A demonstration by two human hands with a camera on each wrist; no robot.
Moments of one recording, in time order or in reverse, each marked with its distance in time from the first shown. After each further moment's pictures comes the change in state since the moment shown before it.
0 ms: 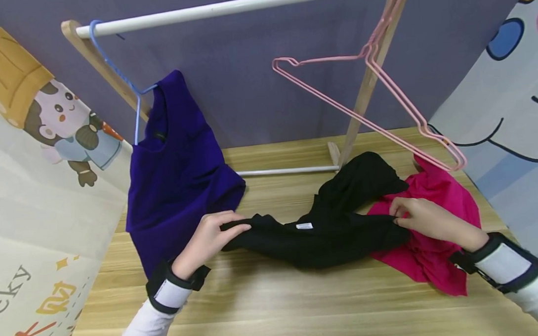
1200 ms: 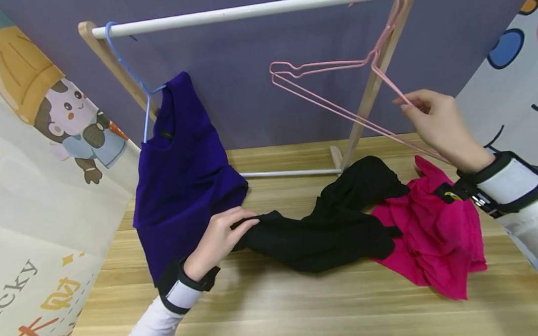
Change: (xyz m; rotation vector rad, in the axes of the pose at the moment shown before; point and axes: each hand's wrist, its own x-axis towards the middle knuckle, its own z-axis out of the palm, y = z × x) left_hand 0.004 0.012 0.009 0.012 0.106 0.141; right_hand 0.054 -0.065 -0.118 0.203 0.636 0.072
